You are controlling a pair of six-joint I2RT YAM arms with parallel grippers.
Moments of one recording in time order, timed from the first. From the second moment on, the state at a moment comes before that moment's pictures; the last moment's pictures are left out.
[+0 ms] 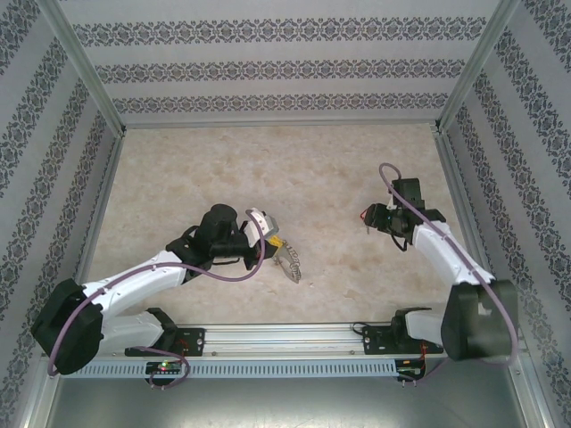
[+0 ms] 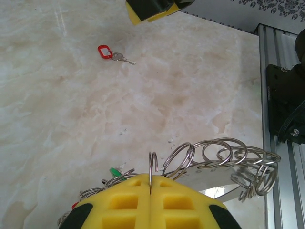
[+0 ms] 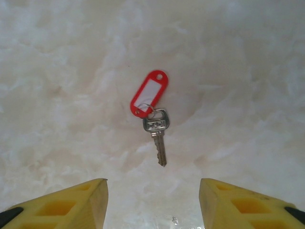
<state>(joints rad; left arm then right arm) -0.67 1.17 0.62 0.03 0.50 0.13 0.06 1.28 0.78 -0.52 -0.09 0.40</state>
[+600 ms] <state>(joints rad) -0.67 1.16 0.63 0.02 0.47 0.13 0.04 1.77 1.12 -0.61 -0.17 0.31</state>
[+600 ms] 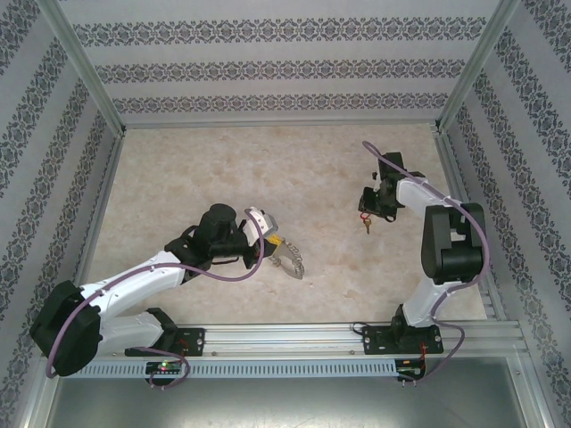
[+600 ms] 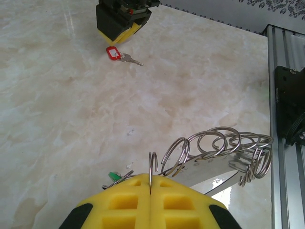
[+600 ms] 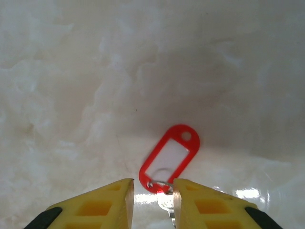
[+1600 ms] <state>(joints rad) -0.67 1.15 0.63 -0.01 0.47 0.15 0.08 1.81 1.11 -0.63 -0.15 0.28</state>
